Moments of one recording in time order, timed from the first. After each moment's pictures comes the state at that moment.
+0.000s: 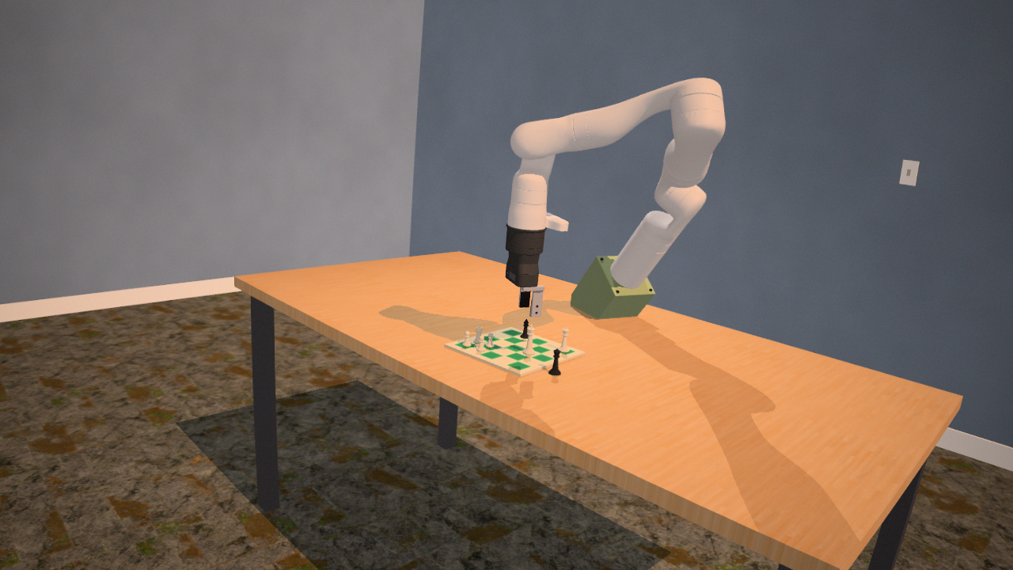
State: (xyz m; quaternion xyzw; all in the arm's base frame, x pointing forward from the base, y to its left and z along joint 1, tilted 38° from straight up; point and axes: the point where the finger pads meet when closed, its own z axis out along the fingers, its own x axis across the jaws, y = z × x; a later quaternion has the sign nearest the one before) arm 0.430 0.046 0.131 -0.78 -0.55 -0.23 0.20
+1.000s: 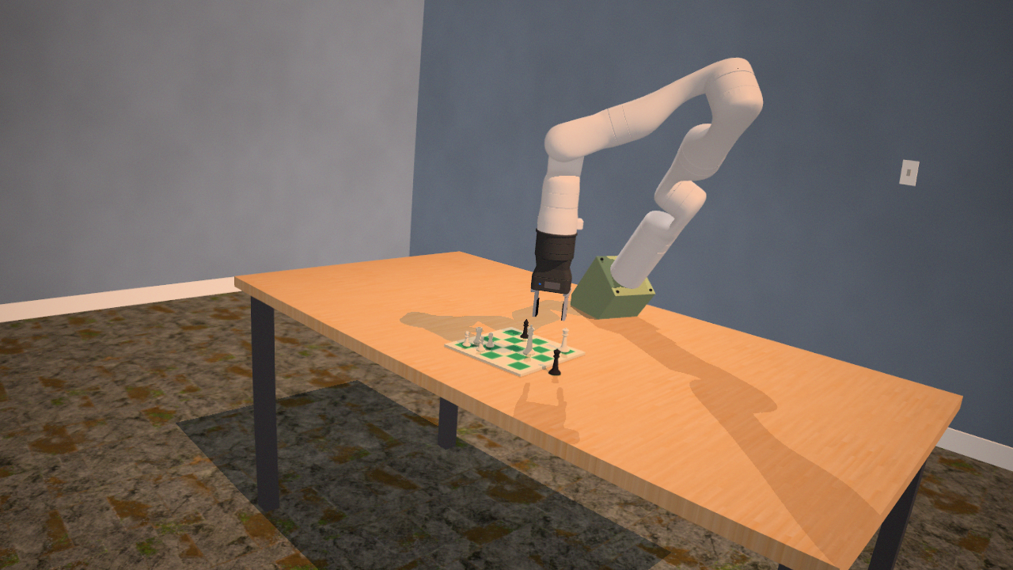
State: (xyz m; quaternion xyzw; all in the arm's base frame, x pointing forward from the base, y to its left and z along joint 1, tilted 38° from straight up) arm 0.426 0.089 0.166 -0.44 -0.84 -0.30 0.06
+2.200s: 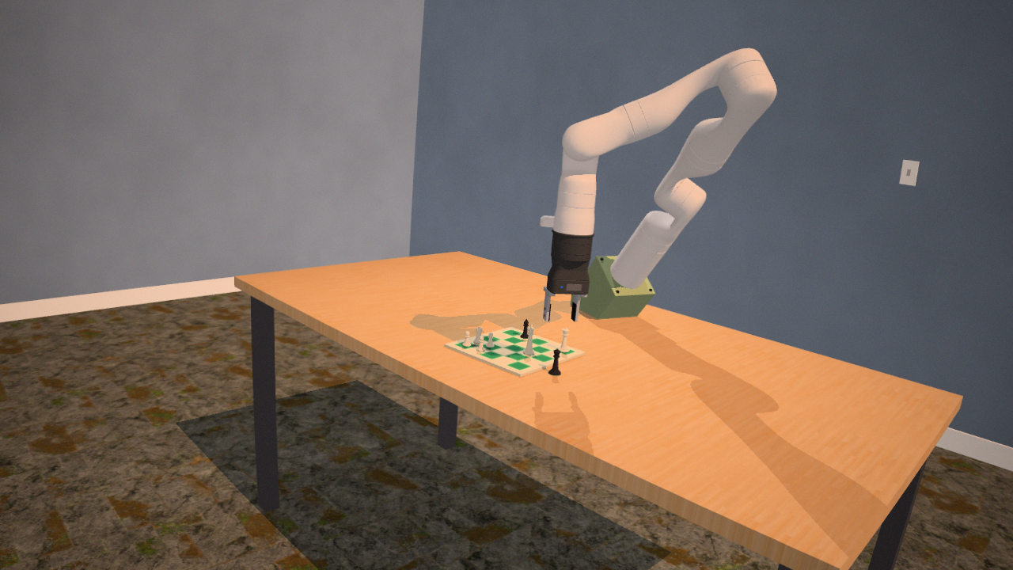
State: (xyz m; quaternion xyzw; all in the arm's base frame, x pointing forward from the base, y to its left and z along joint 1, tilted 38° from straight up) arm 0.426 0.113 0.188 -0.25 -0.91 -0.32 0.00
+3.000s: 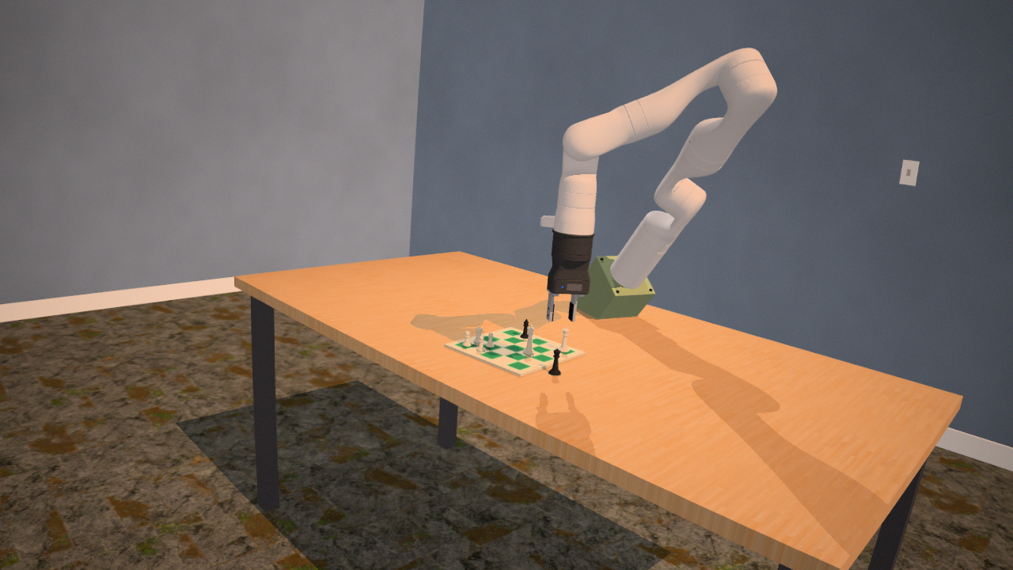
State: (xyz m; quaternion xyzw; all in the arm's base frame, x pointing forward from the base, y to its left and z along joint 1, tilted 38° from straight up) arm 0.426 0.113 0.189 -0.25 -0.91 -0.32 0.00
